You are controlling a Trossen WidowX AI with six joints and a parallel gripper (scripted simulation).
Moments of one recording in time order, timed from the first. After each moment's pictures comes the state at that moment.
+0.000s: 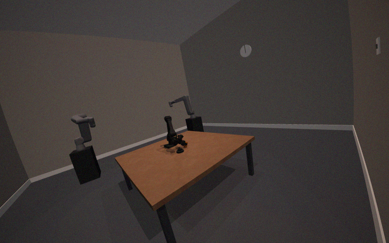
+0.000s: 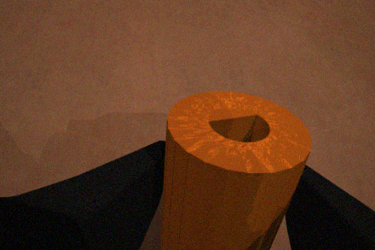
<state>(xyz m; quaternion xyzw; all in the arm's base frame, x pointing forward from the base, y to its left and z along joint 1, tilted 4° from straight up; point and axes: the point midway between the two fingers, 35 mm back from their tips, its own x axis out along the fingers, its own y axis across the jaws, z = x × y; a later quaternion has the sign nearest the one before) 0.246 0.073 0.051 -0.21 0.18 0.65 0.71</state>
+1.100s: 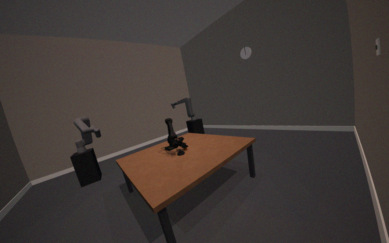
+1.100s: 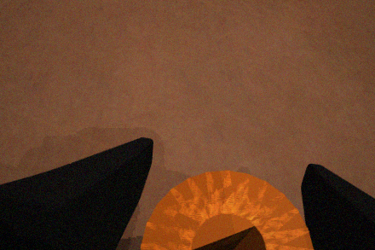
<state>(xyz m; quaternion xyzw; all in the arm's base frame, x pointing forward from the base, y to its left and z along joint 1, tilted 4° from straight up) 0.246 0.072 0.050 -0.20 0.18 0.65 0.71</state>
